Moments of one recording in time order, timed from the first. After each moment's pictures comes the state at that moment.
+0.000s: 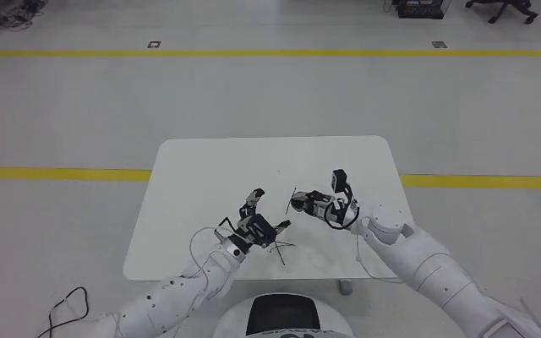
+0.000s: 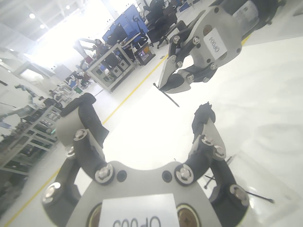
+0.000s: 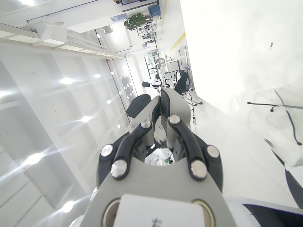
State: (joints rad) left arm 1.25 -0.95 -0.50 -1.57 1.57 0.35 0.29; right arm -1.19 -1.01 0.78 -1.35 0.77 -0.01 0.59
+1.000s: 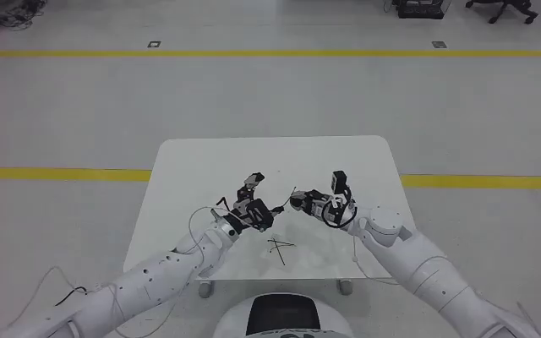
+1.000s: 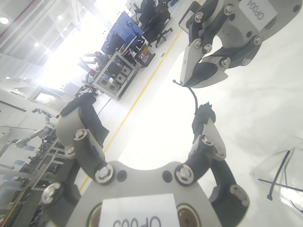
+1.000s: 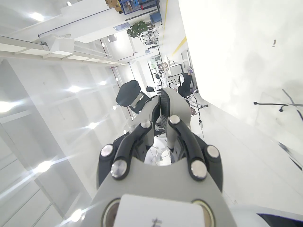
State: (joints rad) left arm 1.07 -0.92 -0.39 -1.47 1.57 0.32 0.30; right arm -1.23 -1.03 0.82 -1.38 0.77 0.03 0.51
